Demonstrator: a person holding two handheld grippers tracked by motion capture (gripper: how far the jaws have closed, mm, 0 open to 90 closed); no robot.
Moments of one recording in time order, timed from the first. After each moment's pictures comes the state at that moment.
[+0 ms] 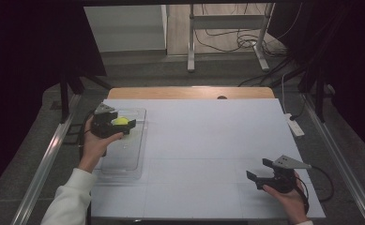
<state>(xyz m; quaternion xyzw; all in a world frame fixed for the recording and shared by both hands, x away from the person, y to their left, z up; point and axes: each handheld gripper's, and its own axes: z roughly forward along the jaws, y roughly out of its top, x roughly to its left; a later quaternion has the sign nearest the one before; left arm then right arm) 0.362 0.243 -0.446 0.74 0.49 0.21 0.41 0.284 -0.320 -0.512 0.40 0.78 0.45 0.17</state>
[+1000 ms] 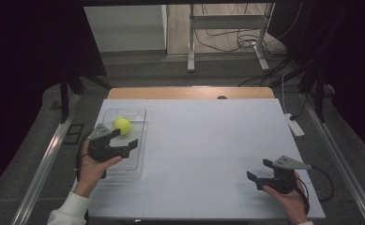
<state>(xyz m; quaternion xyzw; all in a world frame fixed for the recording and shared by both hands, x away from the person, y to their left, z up) 0.293 0.233 -0.457 0.73 0.46 0.19 0.47 0.282 -0.320 -0.512 0.40 0.78 0.44 0.18</state>
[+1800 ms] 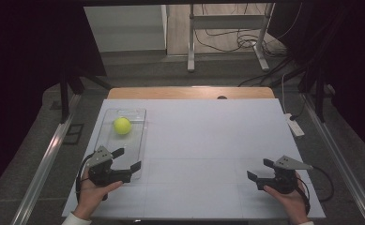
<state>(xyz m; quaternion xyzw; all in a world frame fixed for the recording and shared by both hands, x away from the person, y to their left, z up) 0.237 0.220 -0.481 0.74 0.43 0.17 0.49 0.281 -0.321 -0.509 0.40 0.78 0.45 0.18</state>
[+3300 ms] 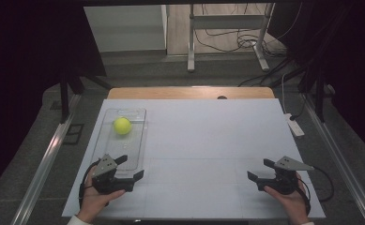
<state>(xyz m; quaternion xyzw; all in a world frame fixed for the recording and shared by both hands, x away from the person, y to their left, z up) 0.229 0.214 -0.501 0.76 0.41 0.18 0.48 0.278 -0.321 -0.508 0.40 0.78 0.45 0.18</state>
